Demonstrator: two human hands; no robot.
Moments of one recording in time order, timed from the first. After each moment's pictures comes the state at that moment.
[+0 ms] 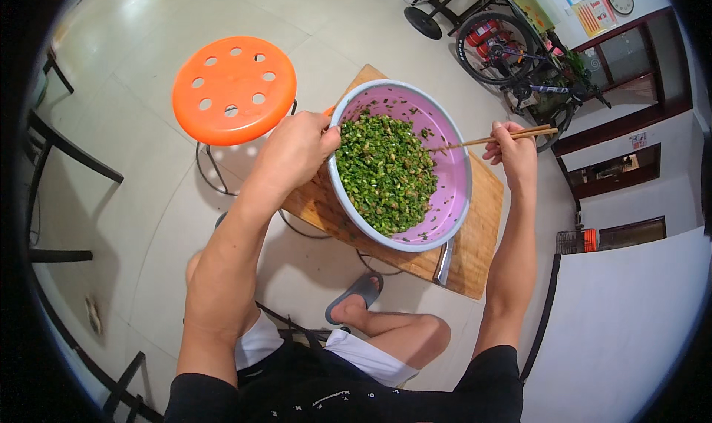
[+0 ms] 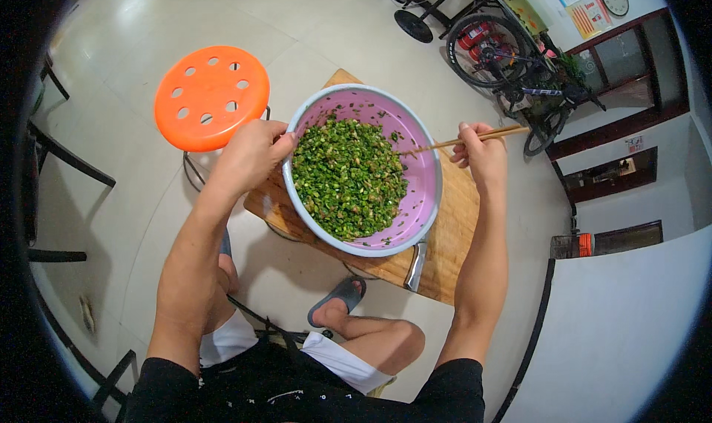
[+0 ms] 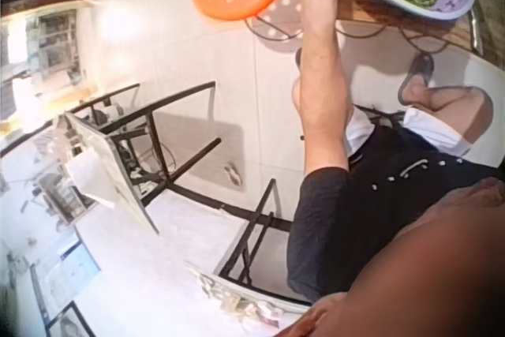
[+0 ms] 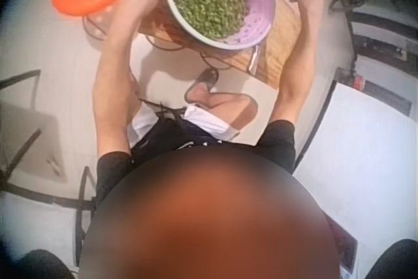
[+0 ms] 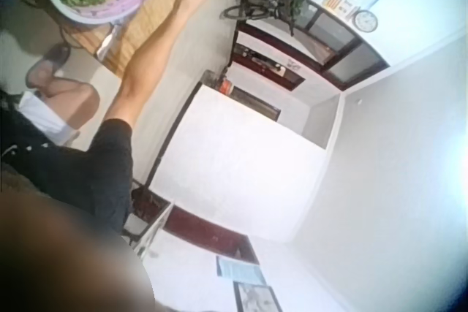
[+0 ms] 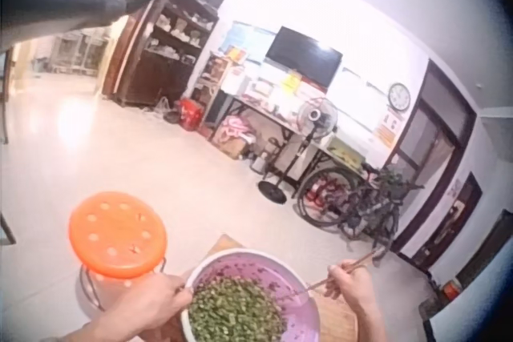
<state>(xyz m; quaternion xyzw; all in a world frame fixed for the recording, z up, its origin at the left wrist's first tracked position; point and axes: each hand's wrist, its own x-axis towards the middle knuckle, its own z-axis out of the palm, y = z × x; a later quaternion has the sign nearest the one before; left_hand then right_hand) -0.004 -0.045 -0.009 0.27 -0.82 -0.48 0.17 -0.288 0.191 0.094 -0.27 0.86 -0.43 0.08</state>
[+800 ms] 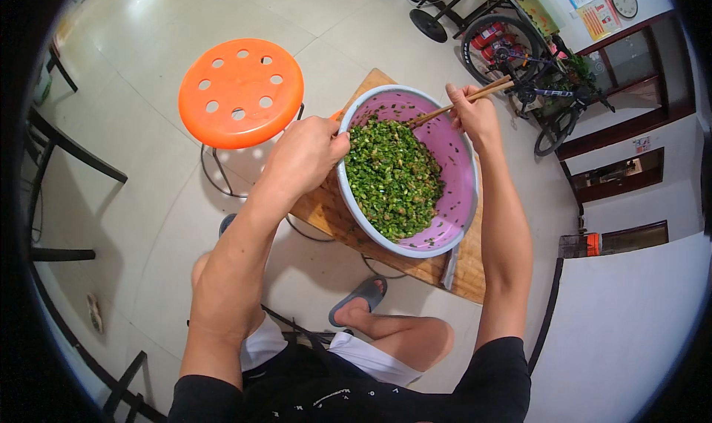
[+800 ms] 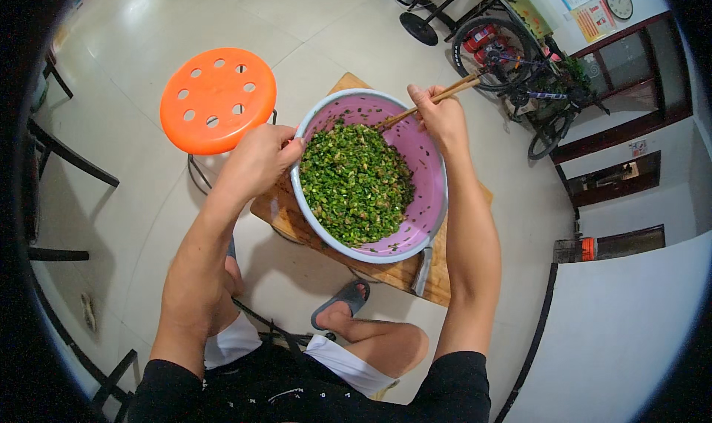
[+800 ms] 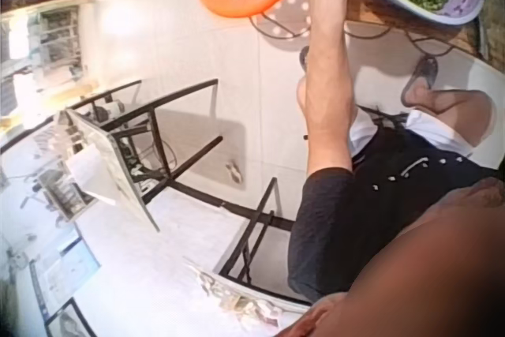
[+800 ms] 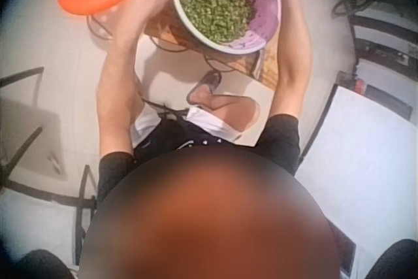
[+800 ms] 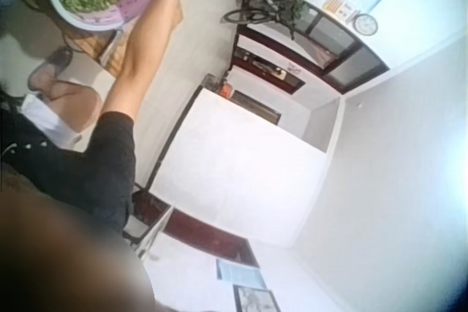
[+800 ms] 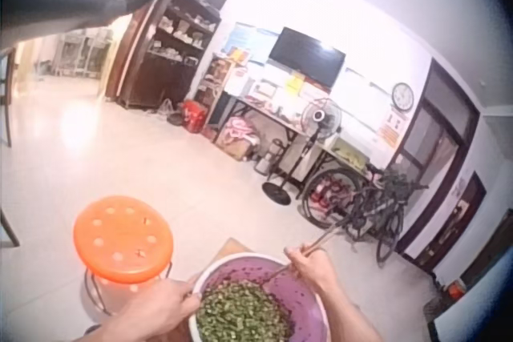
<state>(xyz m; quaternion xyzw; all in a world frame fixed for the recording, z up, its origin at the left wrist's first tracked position) -0.003 -0.046 -0.001 0.28 -0.81 -0.49 0.16 -0.303 0.091 0.054 -0.34 0.85 -0.39 0.10</state>
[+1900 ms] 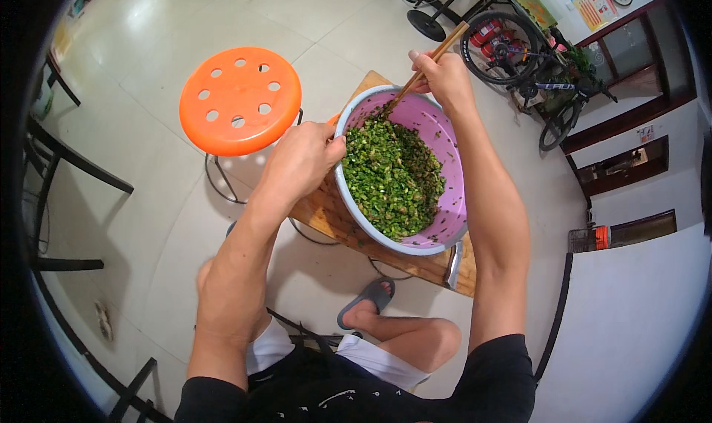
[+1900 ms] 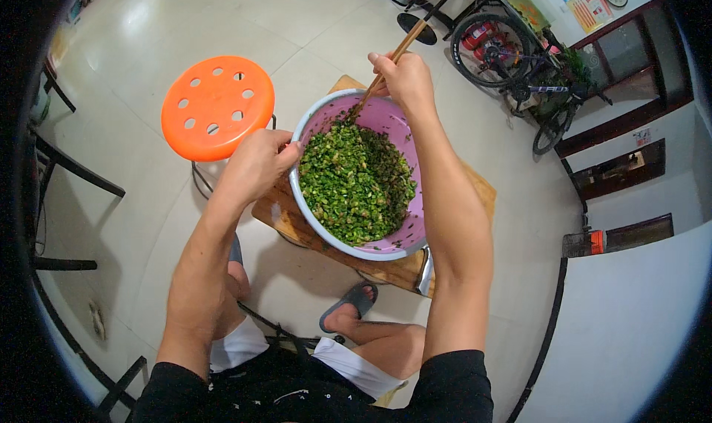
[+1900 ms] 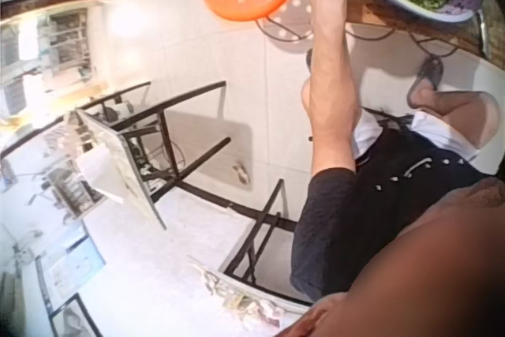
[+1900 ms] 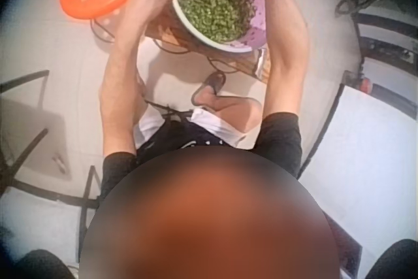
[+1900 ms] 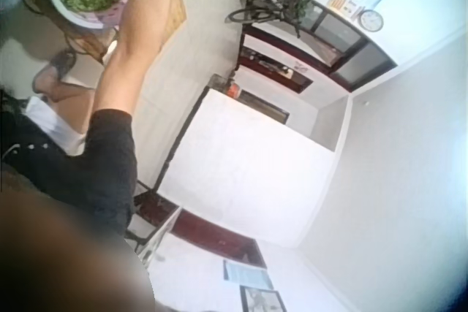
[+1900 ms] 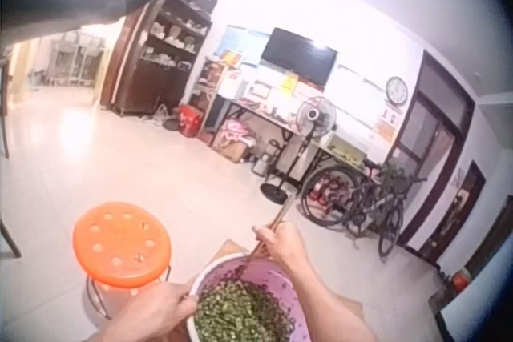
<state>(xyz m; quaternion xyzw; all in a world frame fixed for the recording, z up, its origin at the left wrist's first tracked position) -0.001 -0.046 -0.008 0.27 -0.81 -0.48 0.18 -0.279 0.018 0.061 -0.39 0.81 -0.43 0.13</state>
